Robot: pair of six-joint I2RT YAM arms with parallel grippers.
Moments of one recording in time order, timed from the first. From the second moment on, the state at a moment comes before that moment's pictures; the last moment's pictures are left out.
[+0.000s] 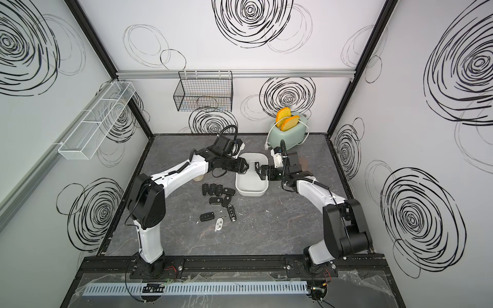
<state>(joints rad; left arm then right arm) -0.59 1.97 1.63 -0.54 0.28 -0.36 0.27 1.44 0.89 -0.14 -0.38 0.30</state>
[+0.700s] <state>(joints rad) -0.68 2.38 2.05 -0.64 -0.03 -0.45 0.22 1.20 0.74 -0.13 -0.36 0.36</state>
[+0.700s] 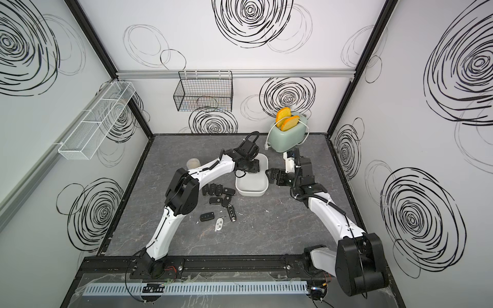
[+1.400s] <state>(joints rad) -0.66 2.47 2.10 -0.67 -0.11 -0.50 0.22 1.20 0.71 -0.10 -0.37 0.35</state>
